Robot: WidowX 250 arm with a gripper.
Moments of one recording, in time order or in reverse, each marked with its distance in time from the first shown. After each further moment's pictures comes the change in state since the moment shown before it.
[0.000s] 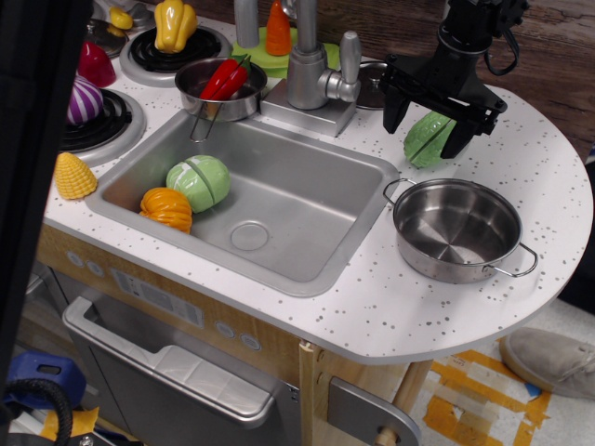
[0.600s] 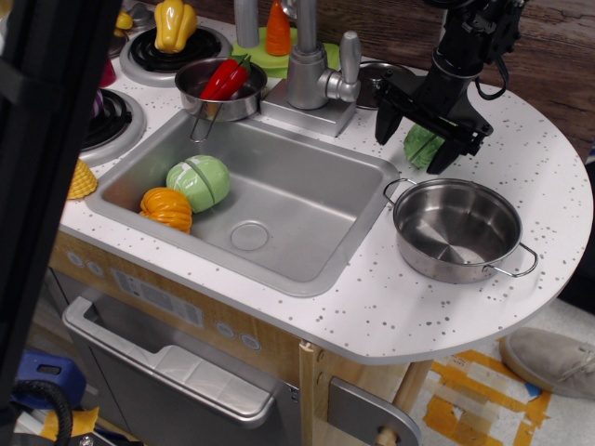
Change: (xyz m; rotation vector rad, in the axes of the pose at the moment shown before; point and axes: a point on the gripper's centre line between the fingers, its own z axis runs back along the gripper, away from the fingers) arm 0.004 0.004 -0.017 0.067 -0.028 -0.111
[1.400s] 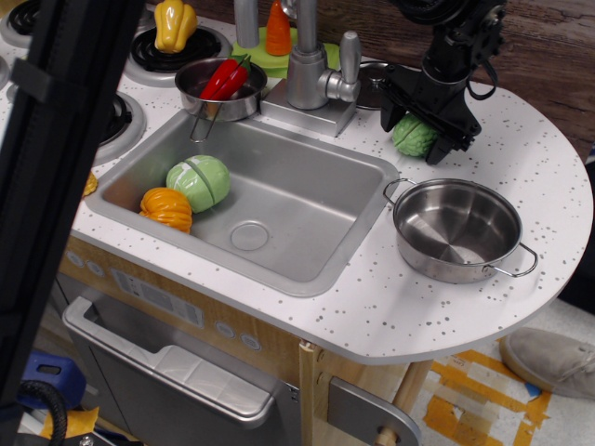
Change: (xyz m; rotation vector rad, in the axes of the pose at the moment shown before) arm 0.026 0.007 -0.029 -0.048 -0.146 -0.105
